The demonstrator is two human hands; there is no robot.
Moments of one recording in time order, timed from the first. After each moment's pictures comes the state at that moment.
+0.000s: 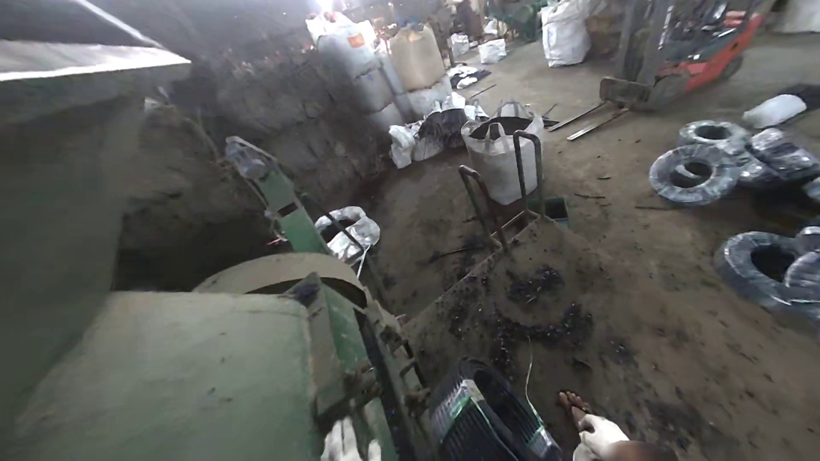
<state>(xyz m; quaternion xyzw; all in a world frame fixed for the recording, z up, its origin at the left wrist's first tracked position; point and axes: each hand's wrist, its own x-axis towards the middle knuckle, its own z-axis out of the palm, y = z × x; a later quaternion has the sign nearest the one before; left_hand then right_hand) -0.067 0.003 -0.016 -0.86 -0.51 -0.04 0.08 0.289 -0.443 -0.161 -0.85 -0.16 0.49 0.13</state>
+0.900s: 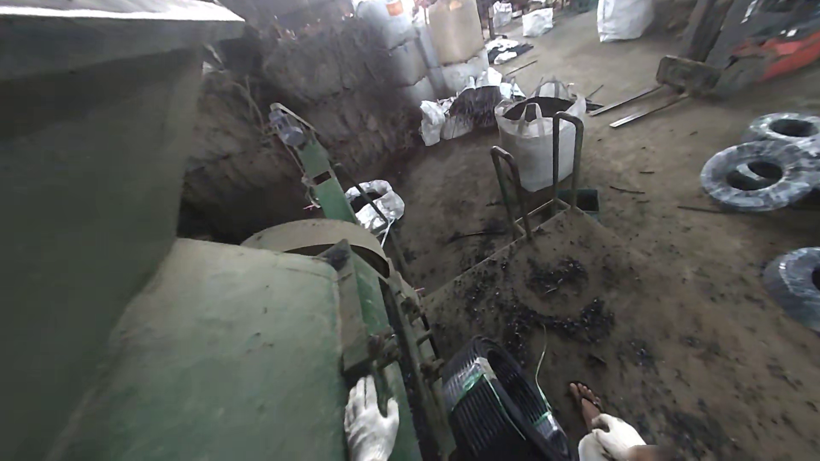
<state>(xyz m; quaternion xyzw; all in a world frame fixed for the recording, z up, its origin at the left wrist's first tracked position) -0.063 0.005 -0.019 -0.85 -0.51 -0.09 0.08 0.291 -0.452 -0.184 -0.84 -0.15 0.51 0.12</state>
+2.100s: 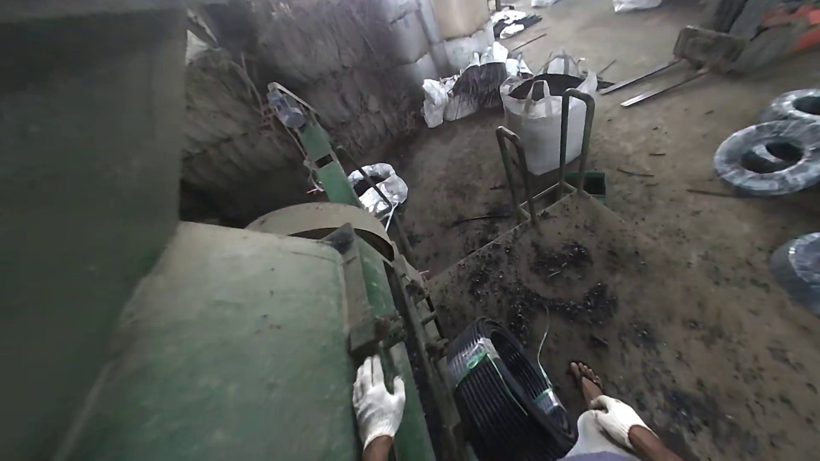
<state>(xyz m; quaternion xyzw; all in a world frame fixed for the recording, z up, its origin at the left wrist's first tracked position) -0.062 0.005 -0.018 -0.85 -0.51 -0.08 0.09 0.287 -0.444 -0.169 -0.83 -0.18 0.52 0.09</state>
